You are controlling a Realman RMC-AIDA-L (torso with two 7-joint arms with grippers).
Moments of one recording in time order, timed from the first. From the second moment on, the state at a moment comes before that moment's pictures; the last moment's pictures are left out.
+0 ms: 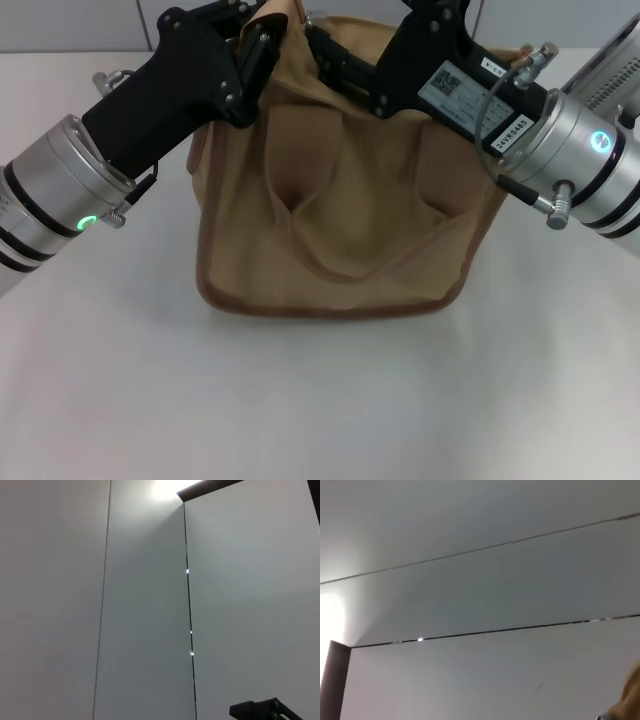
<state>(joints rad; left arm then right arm) -0.69 -2.08 0.29 0.09 1.71 1.75 -0.66 0.83 2.09 -0.83 0.06 -1.19 -1.66 2.27</state>
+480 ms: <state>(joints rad) -0.69 -2.08 0.28 0.09 1.71 1.72 -0.64 0.82 2.09 -0.81 0.06 -1.19 -1.67 2.26</state>
